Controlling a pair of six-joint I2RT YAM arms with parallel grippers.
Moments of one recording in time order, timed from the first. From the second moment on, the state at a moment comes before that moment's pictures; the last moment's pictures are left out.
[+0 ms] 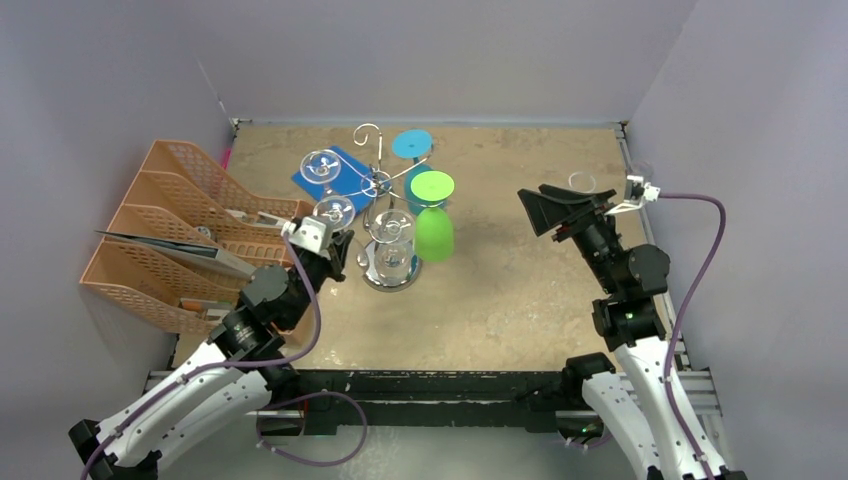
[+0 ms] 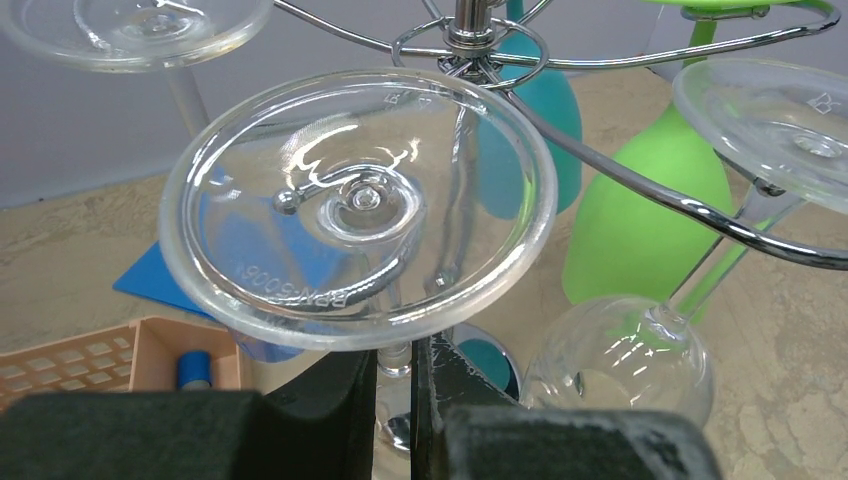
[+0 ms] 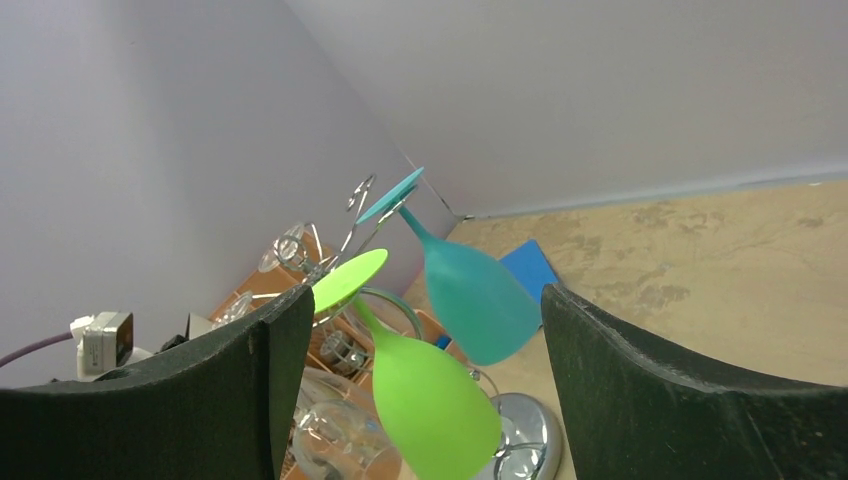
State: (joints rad) left arm -0.78 0.54 0.55 0.01 -0.37 0.00; right arm 0.18 0.62 0.63 0.31 -0.33 0.79
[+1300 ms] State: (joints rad) left arm -0.78 0.41 1.15 -0.70 -0.51 -0.27; right arm 0.18 0.72 0.95 -0.40 -0.05 0.62
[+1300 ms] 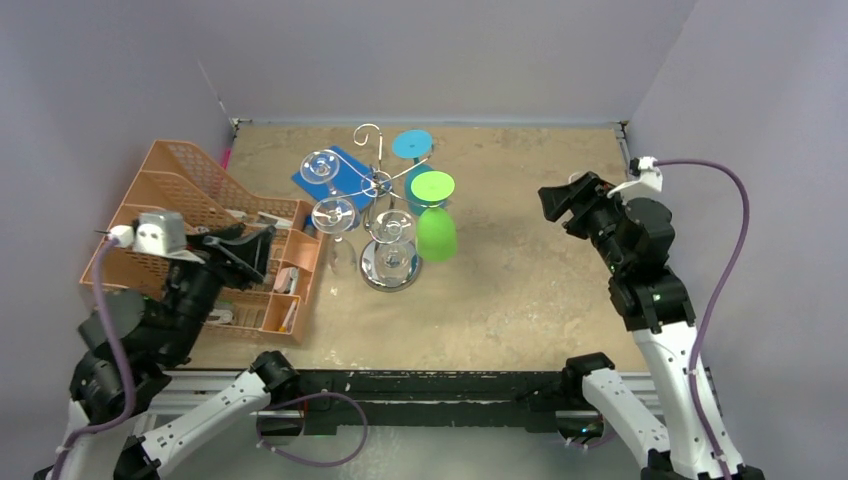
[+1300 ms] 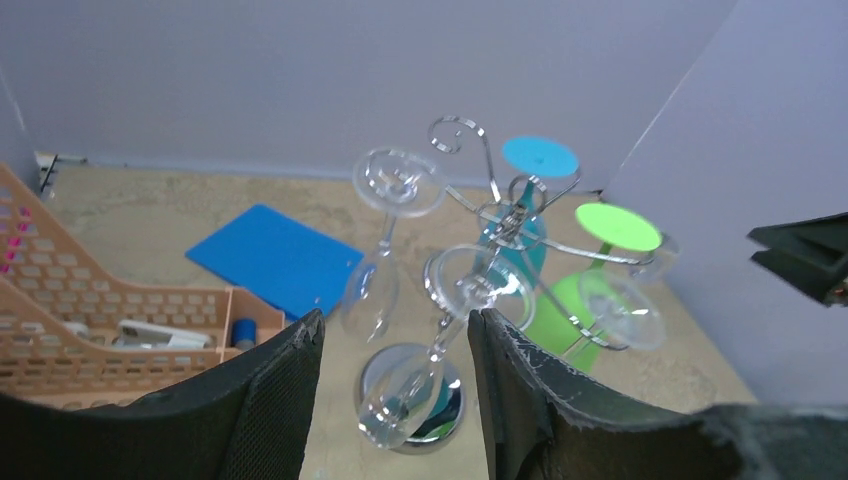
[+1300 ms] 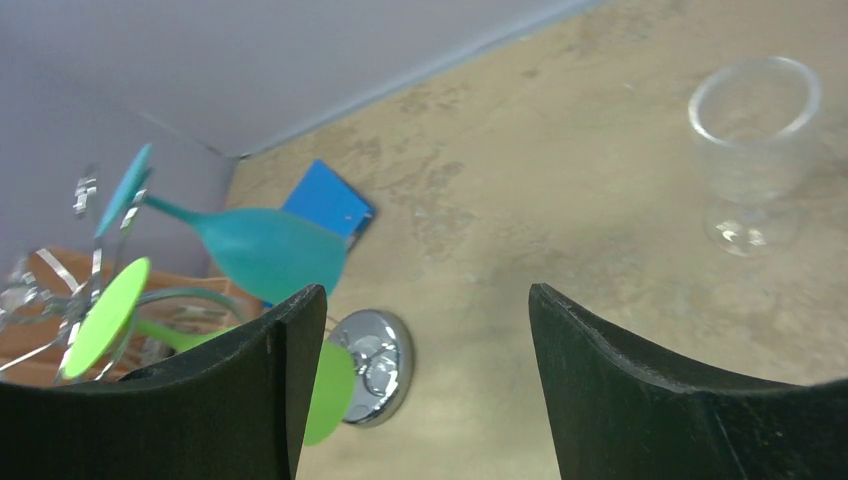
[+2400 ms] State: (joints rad) left arm -0.78 0.53 1.14 -0.38 -0.08 -0.11; right arm 0.18 1.53 1.65 -1.09 0.31 0.28
